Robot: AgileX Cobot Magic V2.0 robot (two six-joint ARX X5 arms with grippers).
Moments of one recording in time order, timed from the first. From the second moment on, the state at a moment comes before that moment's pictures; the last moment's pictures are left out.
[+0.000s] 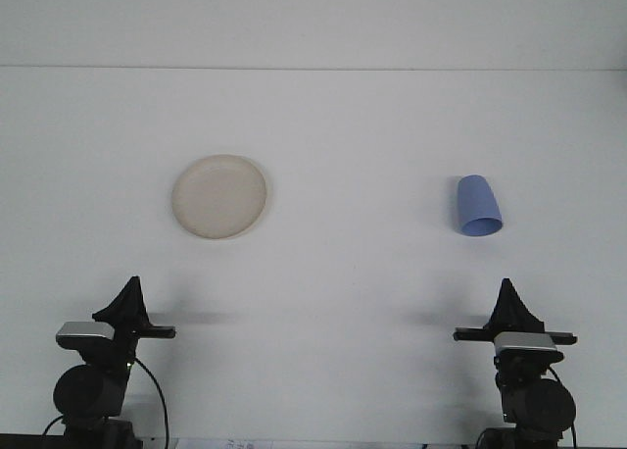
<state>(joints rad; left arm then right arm) -0.10 0.00 0.03 0.12 -0.08 -0.09 0.01 0.00 0.01 0.09 0.03 0.00</state>
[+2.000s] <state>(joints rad) -0.10 0.00 0.03 0.12 -0.08 -0.09 0.04 1.24 0.57 0.18 0.00 0.12</state>
